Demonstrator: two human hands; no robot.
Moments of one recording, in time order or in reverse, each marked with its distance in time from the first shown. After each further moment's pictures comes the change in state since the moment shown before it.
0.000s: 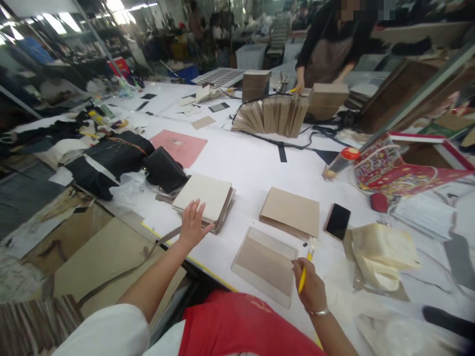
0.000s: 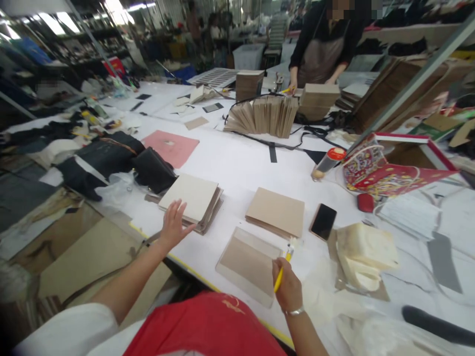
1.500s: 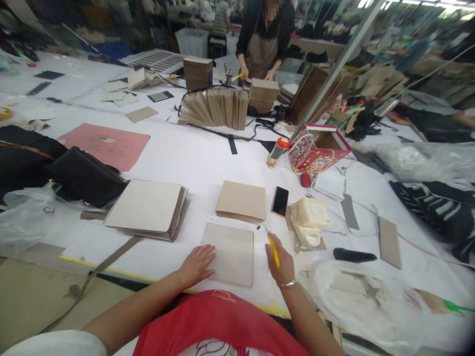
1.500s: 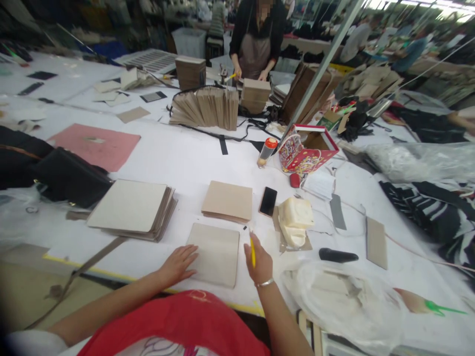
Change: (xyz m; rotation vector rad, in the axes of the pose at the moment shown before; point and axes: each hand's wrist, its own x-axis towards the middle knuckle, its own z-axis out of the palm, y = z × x) left_hand -0.063 0.113 0.100 -0.219 -0.480 0.646; right_hand 0.013 0.016 -0.049 -0.071 0.037 0.222
